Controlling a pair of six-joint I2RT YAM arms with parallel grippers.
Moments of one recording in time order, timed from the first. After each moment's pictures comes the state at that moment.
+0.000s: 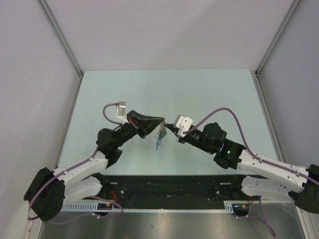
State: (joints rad) left arm -0.64 1.02 0.41 1.09 0.41 -0.80; right arm 1.05 0.98 0.76 0.21 0.01 -0.34
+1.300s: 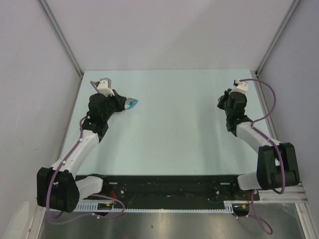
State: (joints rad) left arm -0.19 1.14 0.78 0.13 0.10 -0.35; right arm 0.17 1.36 0.76 0.33 0.20 0.35
